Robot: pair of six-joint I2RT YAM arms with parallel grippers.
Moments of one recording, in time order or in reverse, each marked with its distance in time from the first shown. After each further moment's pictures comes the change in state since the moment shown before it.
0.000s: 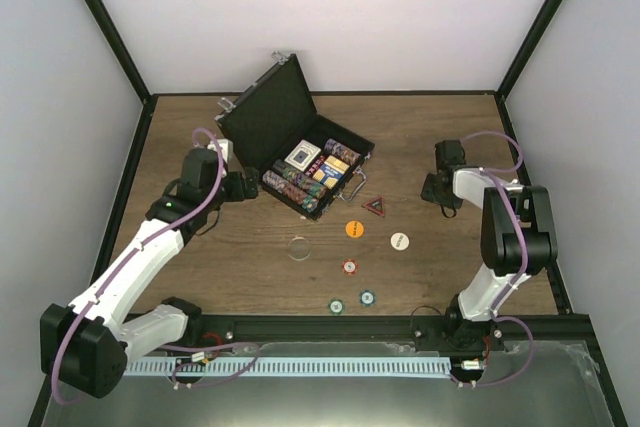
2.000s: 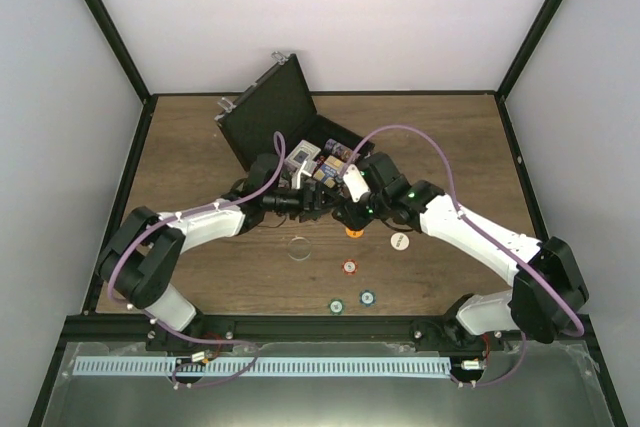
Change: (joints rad) left arm -0.243 0.514 -0.029 0.678 0.840 -0.592; right arm 0.663 -0.367 0.043 -0.112 -0.344 -0.323
